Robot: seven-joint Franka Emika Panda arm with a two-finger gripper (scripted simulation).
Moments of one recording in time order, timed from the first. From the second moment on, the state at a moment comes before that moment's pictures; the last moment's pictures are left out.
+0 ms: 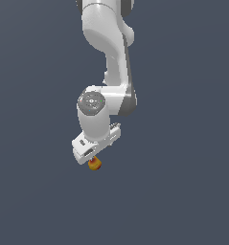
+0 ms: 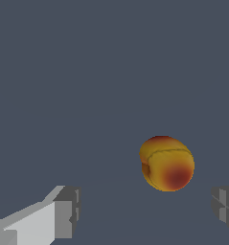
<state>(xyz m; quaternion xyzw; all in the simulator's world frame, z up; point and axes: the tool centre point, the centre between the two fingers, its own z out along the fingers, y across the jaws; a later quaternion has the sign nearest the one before) 0.065 -0.058 0.110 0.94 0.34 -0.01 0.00</state>
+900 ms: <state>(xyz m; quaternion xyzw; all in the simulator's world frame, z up) 0.089 -0.090 0.085 0.89 0.46 0.00 0.00</state>
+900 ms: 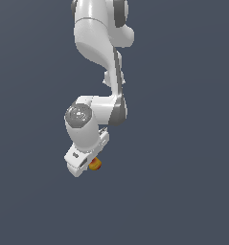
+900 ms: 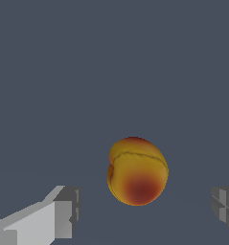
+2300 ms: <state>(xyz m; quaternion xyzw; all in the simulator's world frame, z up) 0.089 -0.091 0.034 0.89 0.46 0.00 0.00</state>
